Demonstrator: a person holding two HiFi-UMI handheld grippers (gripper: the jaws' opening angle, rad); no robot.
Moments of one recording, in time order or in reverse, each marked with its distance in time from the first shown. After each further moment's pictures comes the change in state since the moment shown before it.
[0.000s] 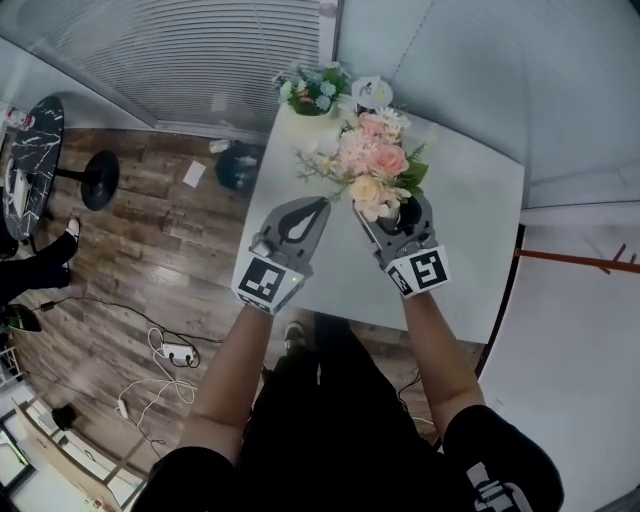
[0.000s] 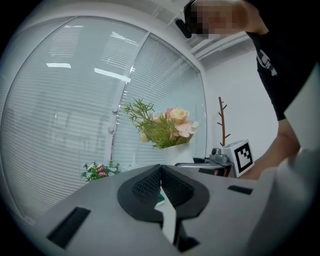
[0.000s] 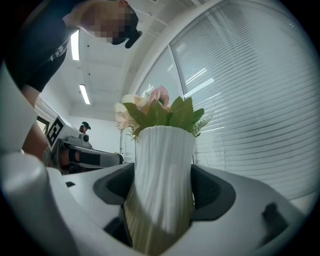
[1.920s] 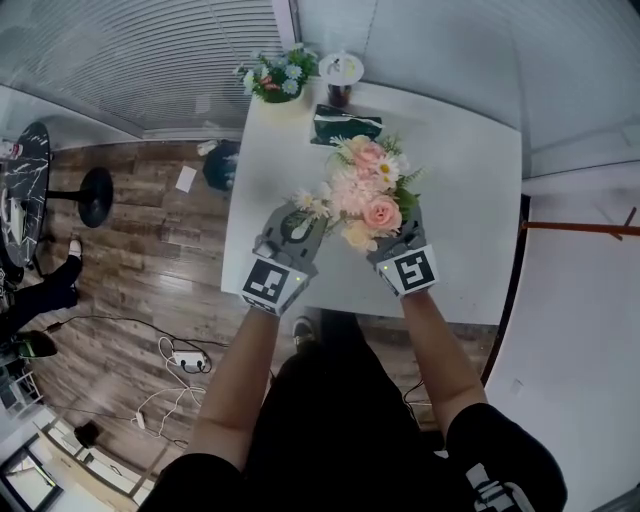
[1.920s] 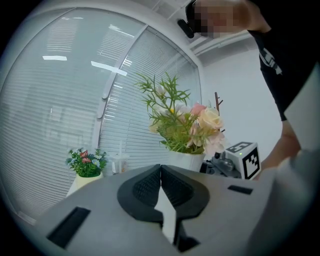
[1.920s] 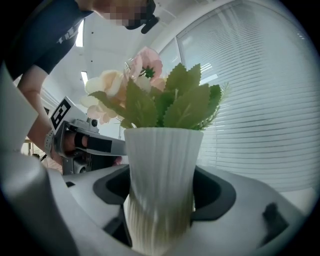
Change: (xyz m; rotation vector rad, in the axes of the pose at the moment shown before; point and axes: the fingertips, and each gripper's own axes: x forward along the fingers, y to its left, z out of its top) left arm 0.027 -0.042 -0.043 -0.011 0.045 -0.053; right arm -0.039 0.004 -0.057 -0.078 0.097 -0.031
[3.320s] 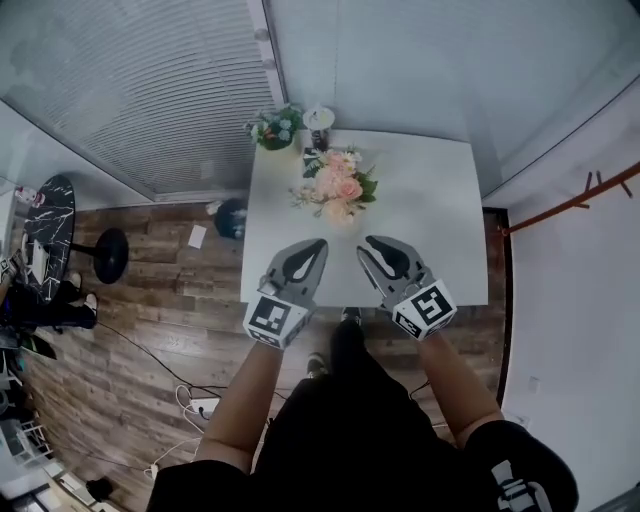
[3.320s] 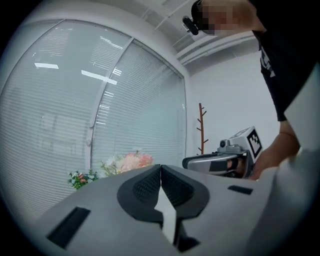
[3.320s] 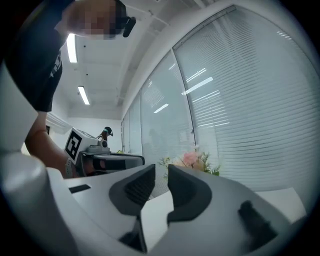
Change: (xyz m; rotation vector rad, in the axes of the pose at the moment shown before) left arm -0.104 -0.103 0.093 0.058 -0.053 -0.079; right arm -0.139 0.085 0.133 0.115 -0.017 0.022
